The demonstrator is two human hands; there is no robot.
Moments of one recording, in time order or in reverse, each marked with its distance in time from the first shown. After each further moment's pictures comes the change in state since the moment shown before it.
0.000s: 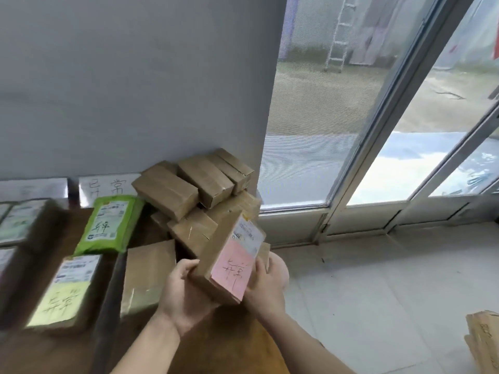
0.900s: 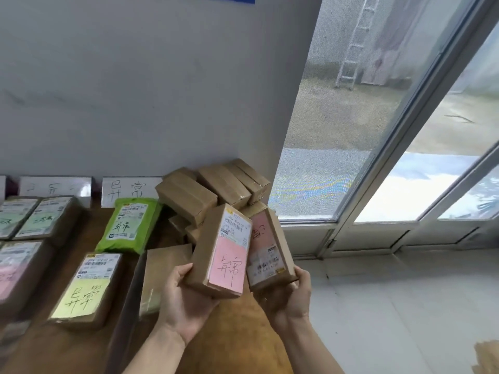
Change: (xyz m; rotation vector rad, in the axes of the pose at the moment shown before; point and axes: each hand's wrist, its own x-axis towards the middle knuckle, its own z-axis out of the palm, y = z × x) left_hand -0.015 0.012 -0.023 -0.252 0.067 0.167; right_hand -0.018 -0.019 -0.023 1.639 -0.051 0.328
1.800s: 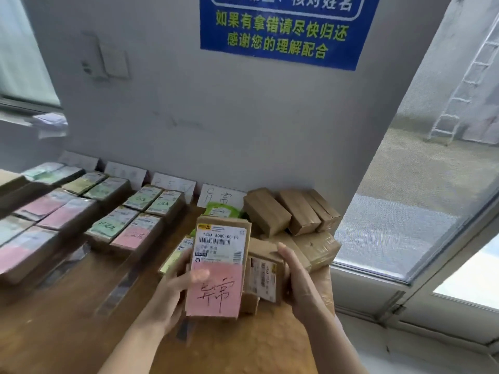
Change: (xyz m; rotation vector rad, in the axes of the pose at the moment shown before) left_hand -0.135 0.076 -0.059 0.606 0.014 0.535; right_hand -0.079 0.023 0.095 -0.979 -0.523 -0.045
